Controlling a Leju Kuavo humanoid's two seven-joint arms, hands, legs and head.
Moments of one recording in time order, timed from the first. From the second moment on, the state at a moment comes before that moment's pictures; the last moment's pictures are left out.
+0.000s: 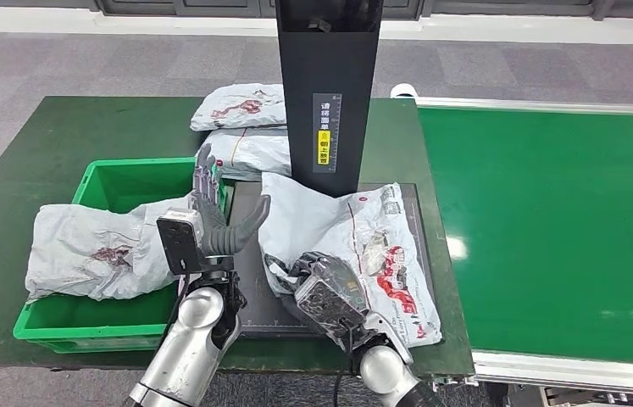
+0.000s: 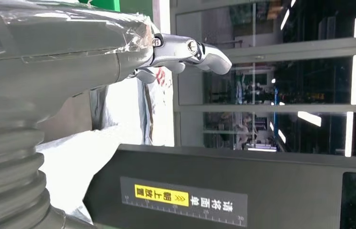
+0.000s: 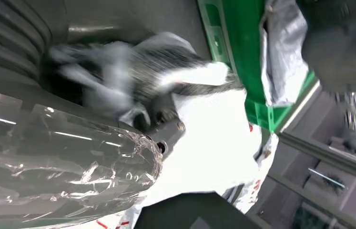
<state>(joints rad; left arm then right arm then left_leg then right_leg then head) -0.33 -0.22 -0.22 -1.14 -0.05 0.31 -0.57 -0.21 0.16 0.57 -1.13 0.24 -0.14 -0.37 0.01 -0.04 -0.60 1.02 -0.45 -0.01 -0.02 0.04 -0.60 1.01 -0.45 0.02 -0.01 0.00</state>
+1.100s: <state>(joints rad) -0.32 -0.21 -0.29 -1.14 -0.15 0.24 -0.59 -0.19 0.15 0.40 -1.15 -0.25 0.10 -0.52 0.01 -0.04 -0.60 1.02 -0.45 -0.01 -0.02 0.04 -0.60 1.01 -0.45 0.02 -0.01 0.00</state>
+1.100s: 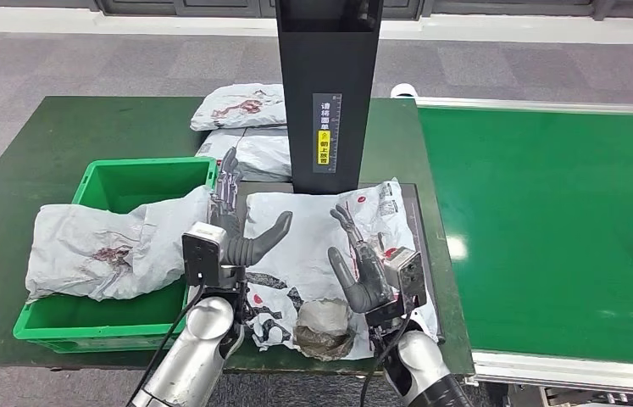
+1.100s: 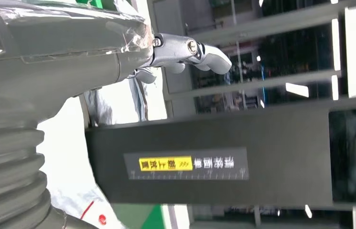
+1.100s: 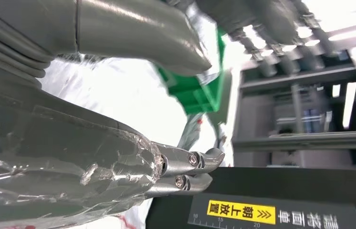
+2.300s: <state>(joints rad) -0.58 -0.27 -0.63 -0.43 -0.99 -0.07 -0.29 0.04 0.24 -0.05 -1.72 0.10 -0.47 -0.66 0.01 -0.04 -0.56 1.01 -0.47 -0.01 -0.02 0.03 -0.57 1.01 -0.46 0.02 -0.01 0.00</state>
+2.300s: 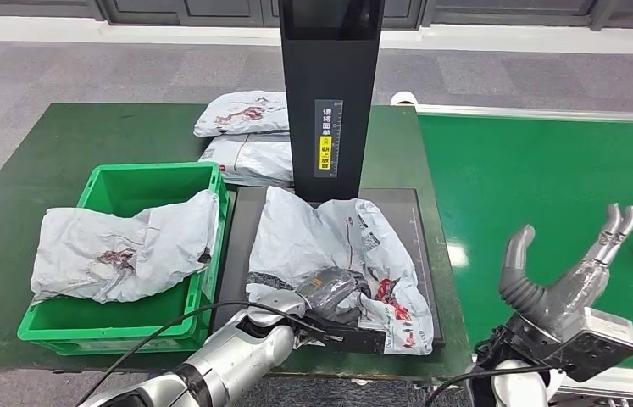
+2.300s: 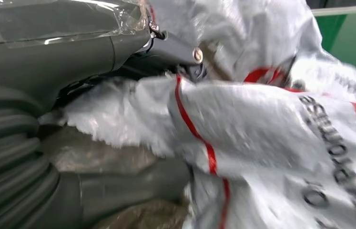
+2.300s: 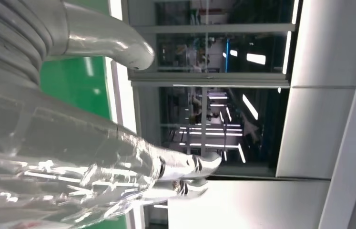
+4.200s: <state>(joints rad) -0.42 0.02 -0.07 -0.88 -1.49 0.54 0.24 0.13 0.24 -0.07 -1.68 0.04 -0.31 -0.57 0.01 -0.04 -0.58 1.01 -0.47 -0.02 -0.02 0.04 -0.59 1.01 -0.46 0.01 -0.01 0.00</state>
